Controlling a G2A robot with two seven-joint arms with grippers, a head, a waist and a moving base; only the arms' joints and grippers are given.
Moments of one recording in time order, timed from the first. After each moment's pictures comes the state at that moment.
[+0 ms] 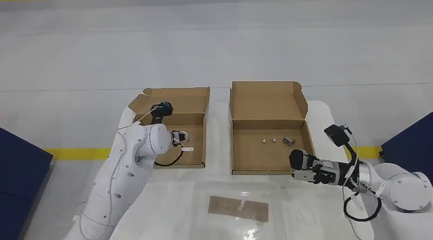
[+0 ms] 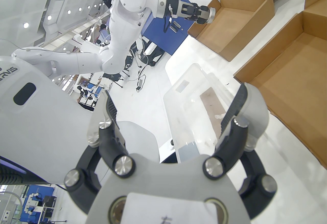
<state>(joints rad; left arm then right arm) 0.92 -1.25 -1.05 -1.48 0.95 0.51 -1.21 -1.59 -1.02 1.76 -1.85 0.25 -0.53 1.29</state>
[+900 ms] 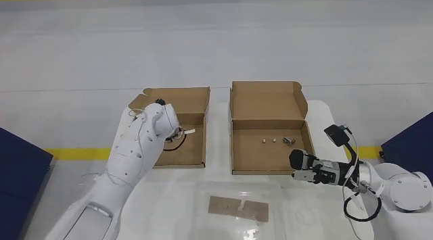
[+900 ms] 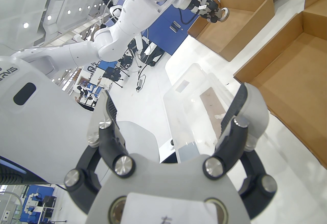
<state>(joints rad) 0.59 -1.39 -0.85 -0.86 0.81 0.72 -1.10 -1.59 -1.02 1.76 -1.85 0.25 -0.53 1.29</state>
